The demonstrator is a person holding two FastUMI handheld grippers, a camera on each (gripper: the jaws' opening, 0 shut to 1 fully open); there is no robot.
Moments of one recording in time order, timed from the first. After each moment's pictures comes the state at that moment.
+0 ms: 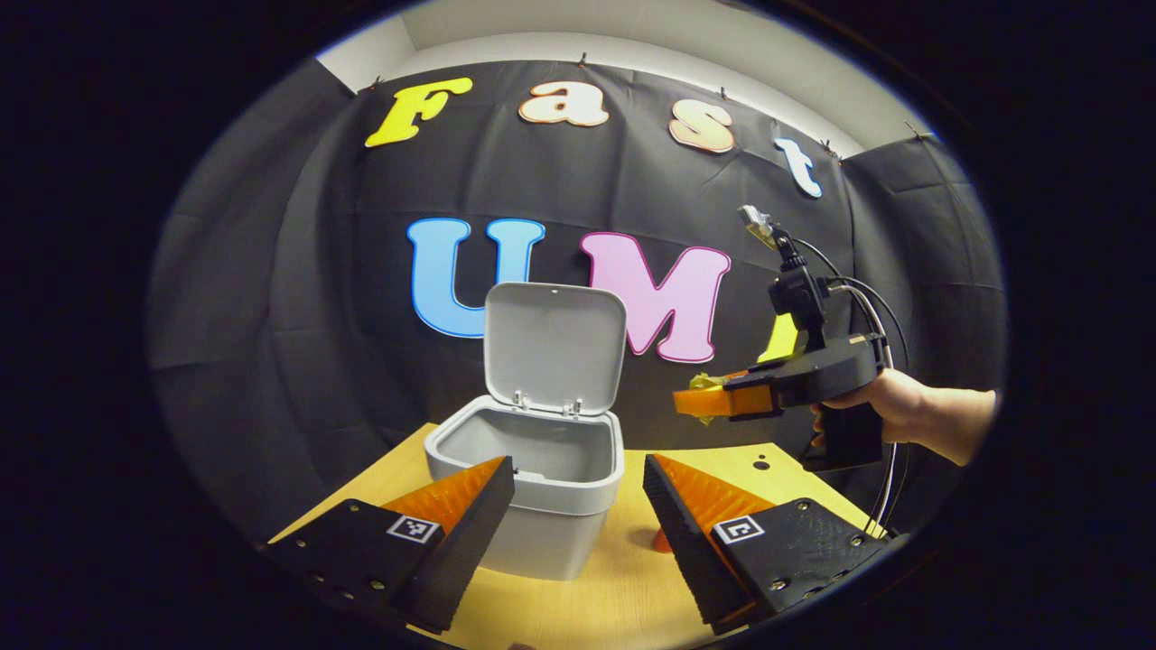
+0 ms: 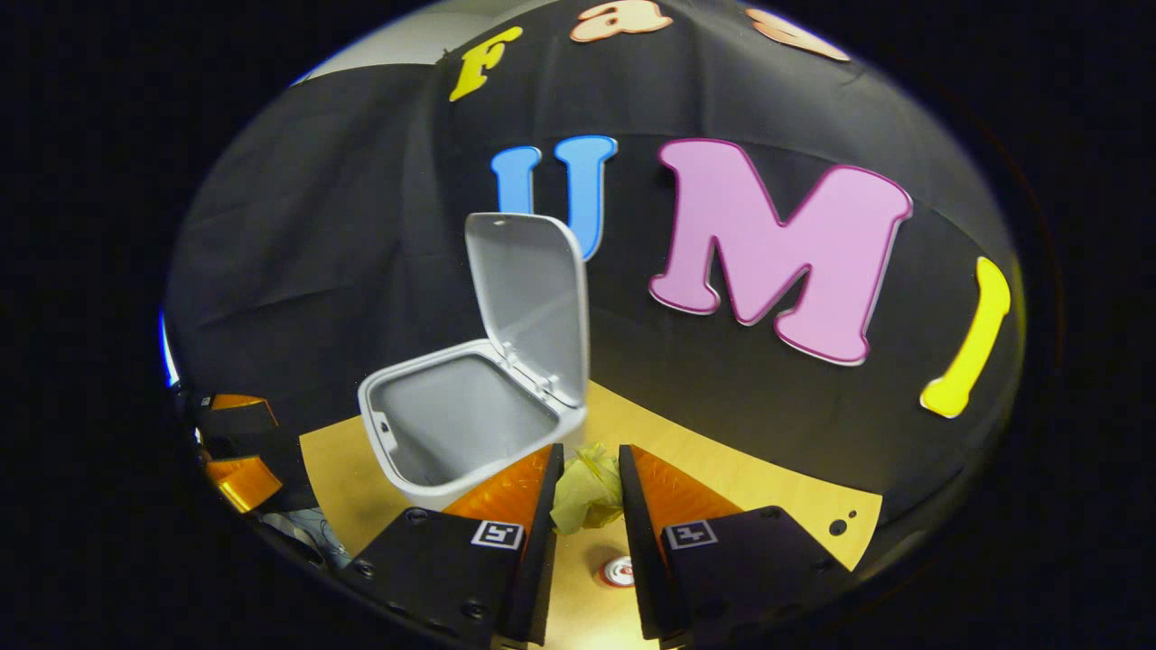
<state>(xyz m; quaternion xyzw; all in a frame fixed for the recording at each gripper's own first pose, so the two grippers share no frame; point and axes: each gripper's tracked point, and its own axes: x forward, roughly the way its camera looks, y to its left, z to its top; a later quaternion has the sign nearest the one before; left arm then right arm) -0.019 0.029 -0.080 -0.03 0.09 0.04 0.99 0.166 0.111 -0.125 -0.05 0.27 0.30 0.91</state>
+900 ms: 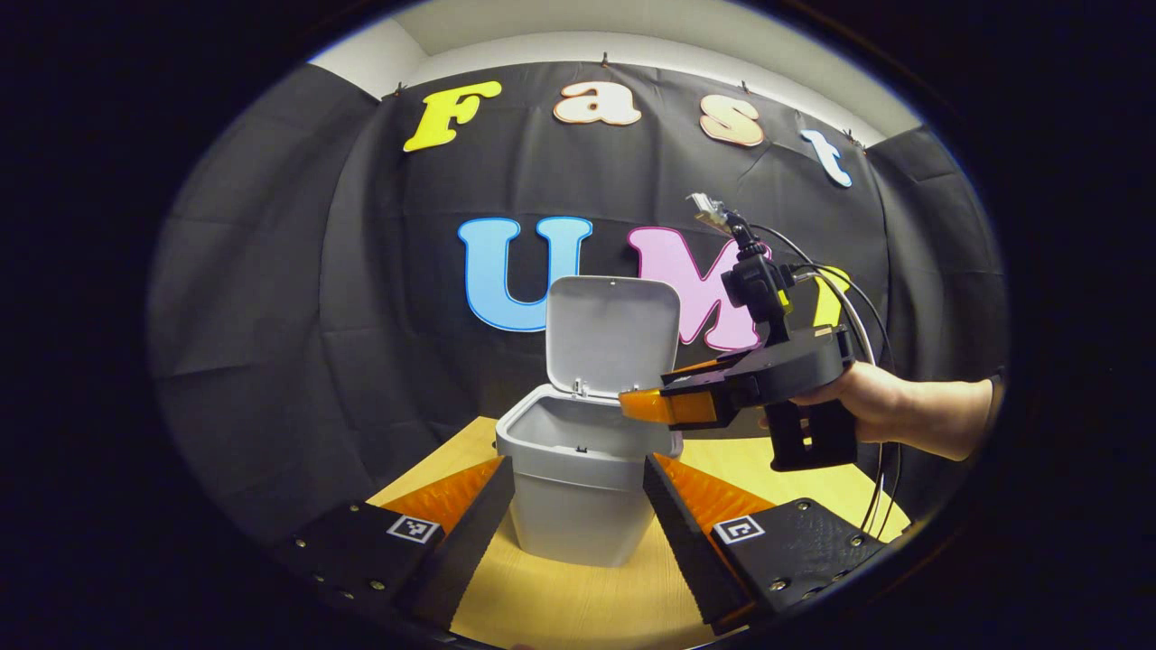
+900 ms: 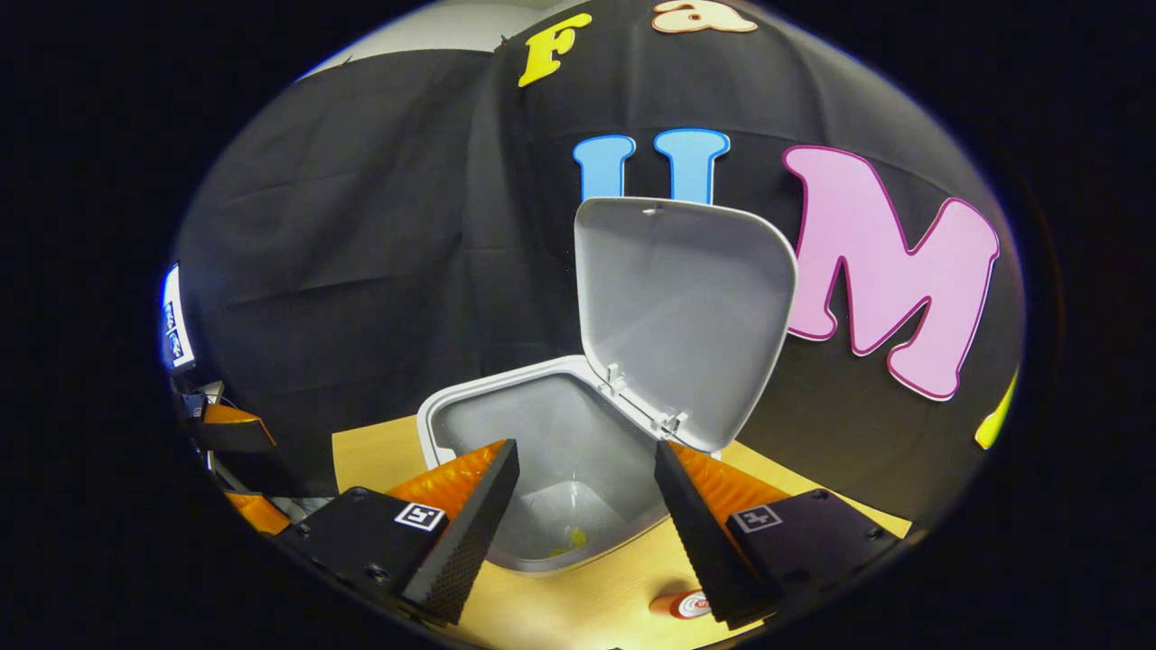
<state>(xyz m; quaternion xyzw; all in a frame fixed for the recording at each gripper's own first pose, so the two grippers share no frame) -0.050 0.059 -0.091 -0.01 0.11 0.10 0.99 0.160 0.198 -0.135 -0.06 0.25 0.37 0.89</state>
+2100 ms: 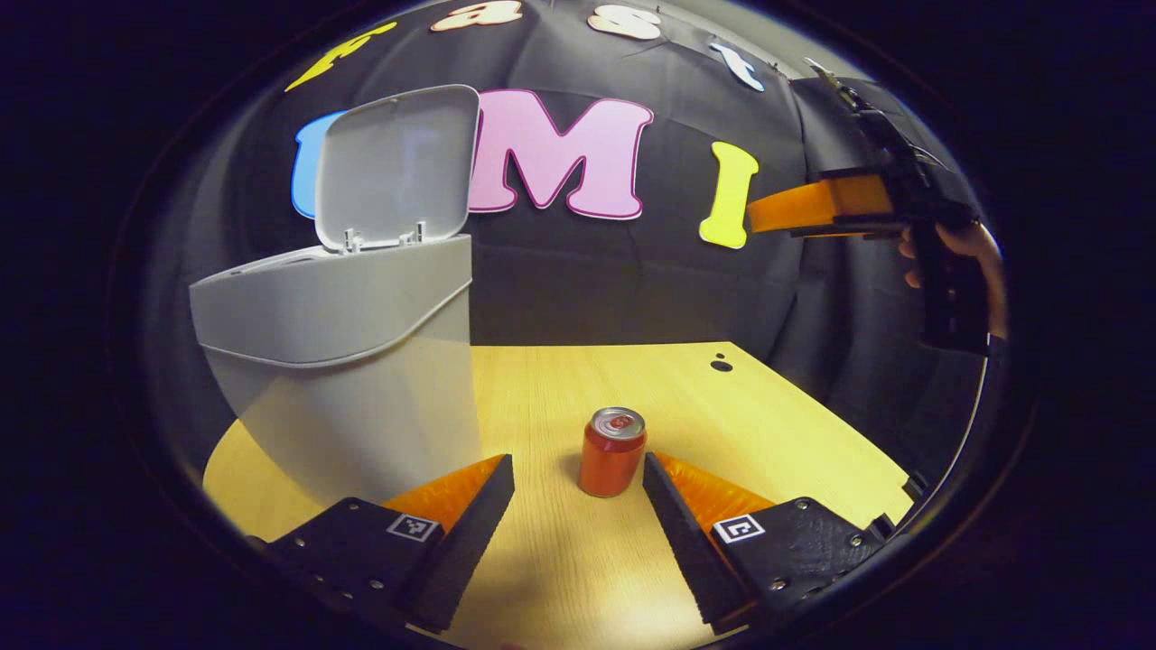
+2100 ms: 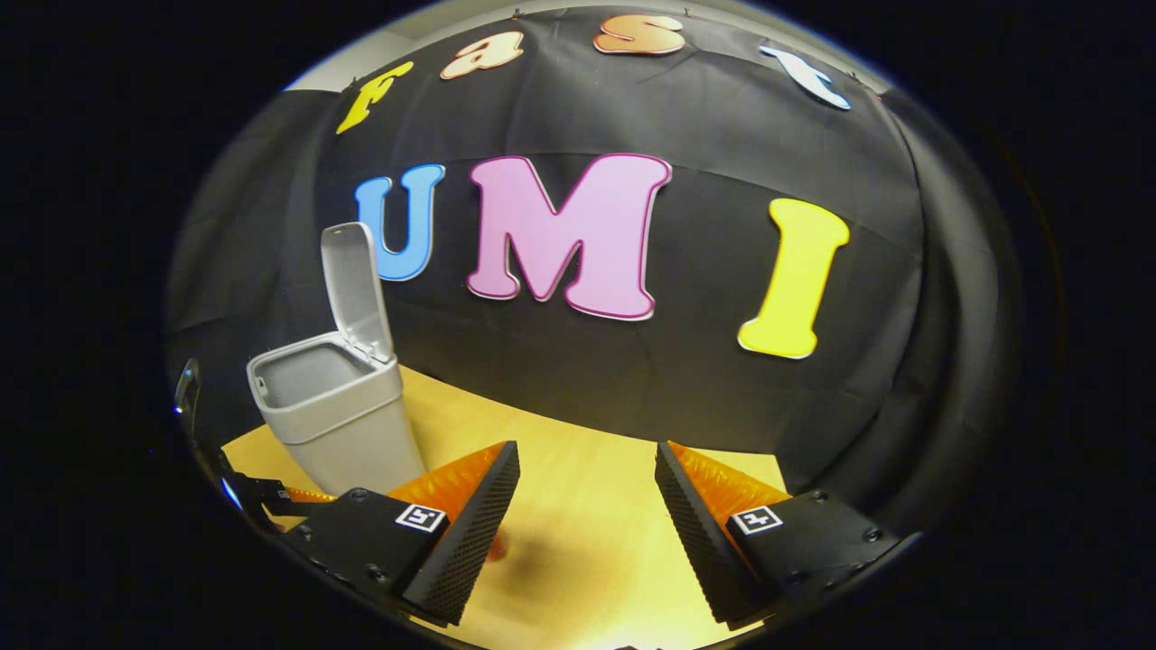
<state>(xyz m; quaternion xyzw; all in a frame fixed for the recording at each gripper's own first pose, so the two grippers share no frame) 0.068 -0.114 -0.296 -0.01 0.23 -0.07 0.97 0.144 -0.136 -0.145 -0.04 0.22 0.06 0.97</state>
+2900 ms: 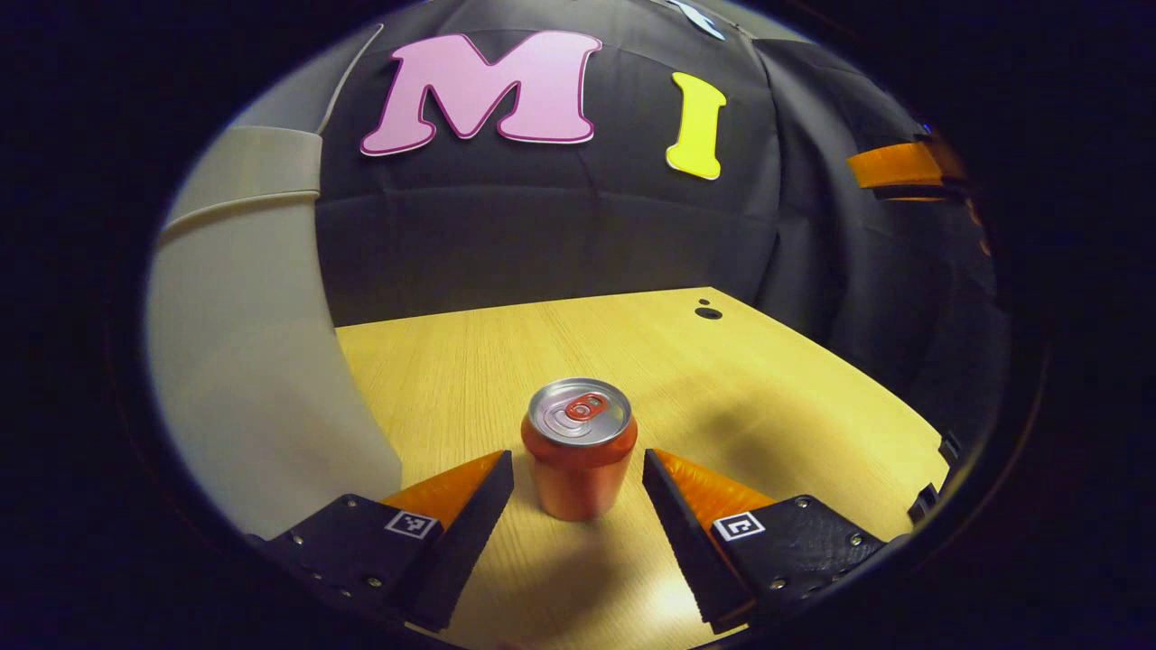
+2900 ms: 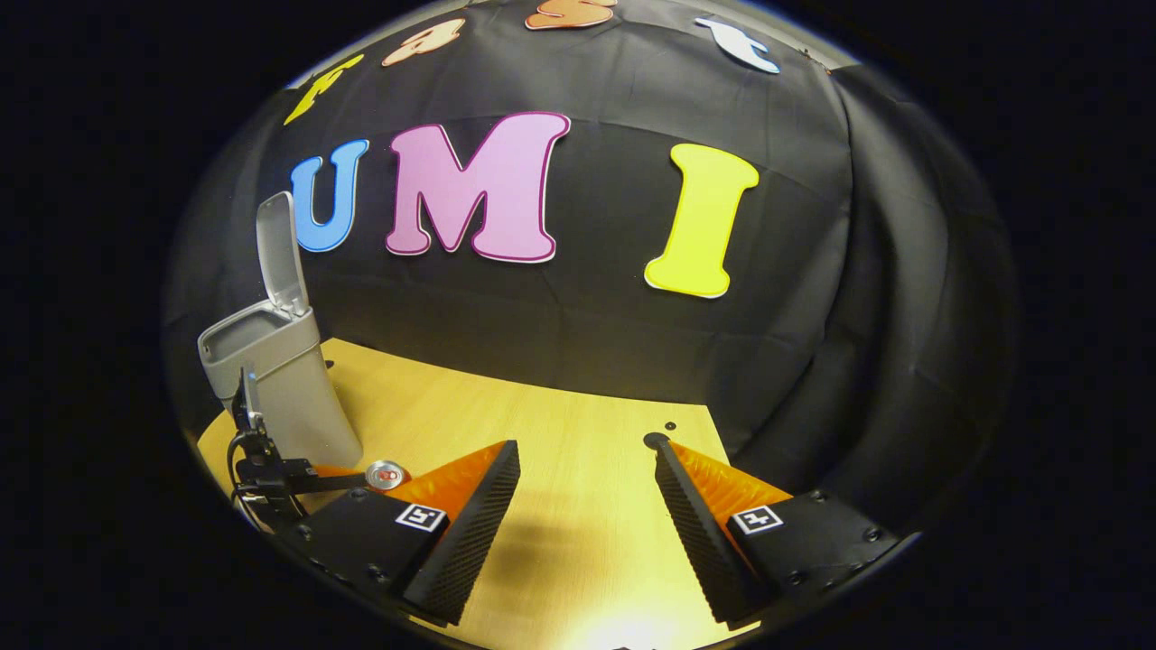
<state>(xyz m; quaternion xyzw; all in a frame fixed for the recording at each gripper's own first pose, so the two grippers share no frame) 0.143 -0.162 -0.391 0.03 0.28 -0.14 0.95 0.099 -0.213 -0.193 -0.04 0.26 -0.03 0.96</state>
